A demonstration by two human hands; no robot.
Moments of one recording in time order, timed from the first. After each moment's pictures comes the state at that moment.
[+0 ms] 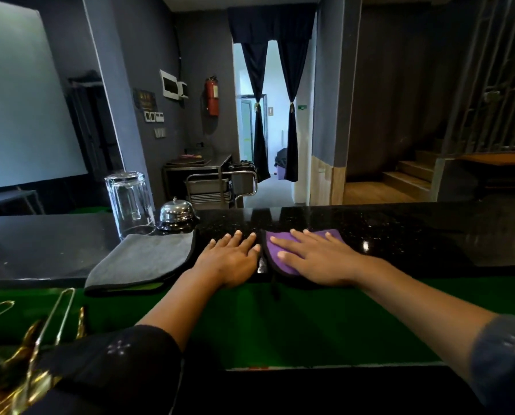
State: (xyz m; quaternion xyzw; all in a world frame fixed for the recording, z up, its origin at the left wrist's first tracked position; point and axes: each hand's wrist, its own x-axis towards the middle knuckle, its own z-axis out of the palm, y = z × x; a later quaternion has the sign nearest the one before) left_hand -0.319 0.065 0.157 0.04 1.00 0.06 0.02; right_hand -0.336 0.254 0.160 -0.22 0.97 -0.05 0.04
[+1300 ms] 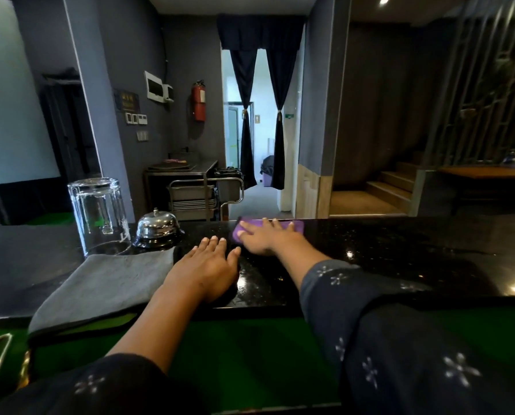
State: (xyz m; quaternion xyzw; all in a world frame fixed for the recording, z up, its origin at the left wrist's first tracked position) left_hand -0.365 0.033 0.153 0.02 0.99 0.12 -0.02; right_hand -0.466 0.161 0.167 -0.13 0.99 -0.05 0.06
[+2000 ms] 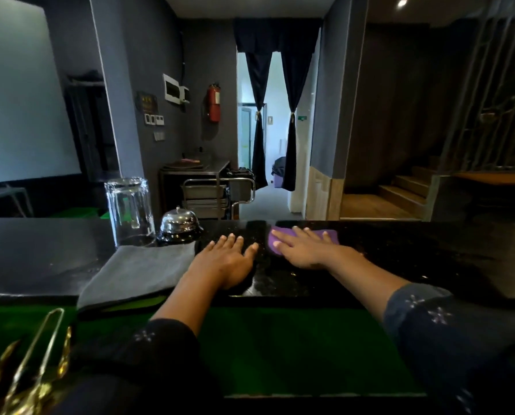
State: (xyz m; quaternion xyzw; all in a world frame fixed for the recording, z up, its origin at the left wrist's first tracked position) left_hand -0.376 0.026 0.152 0.02 1.00 0.09 0.00; right_hand -0.419 0.207 0.169 -0.14 0.99 -0.05 0.06
